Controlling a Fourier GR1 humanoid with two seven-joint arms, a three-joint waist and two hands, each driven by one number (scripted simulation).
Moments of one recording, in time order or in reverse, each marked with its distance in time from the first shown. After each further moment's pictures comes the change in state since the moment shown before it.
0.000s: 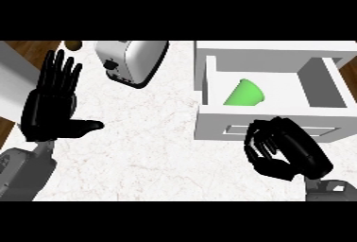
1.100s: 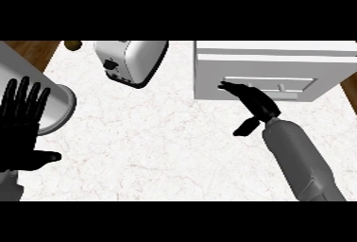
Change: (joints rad) left arm 0.237 0.007 0.214 -0.002 -0.034 -0.299 -0.030; right arm -0.517 0.119 -0.105 1.011 0.231 -0.220 -0.270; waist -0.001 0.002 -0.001
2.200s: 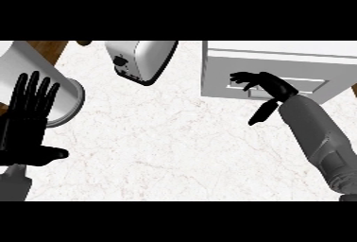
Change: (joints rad) left arm -0.047 -0.041 0.008 0.013 -0.048 -0.037 0.026; right arm -0.309 -0.104 -0.149 0.517 -0.050 0.109 -0.317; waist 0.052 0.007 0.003
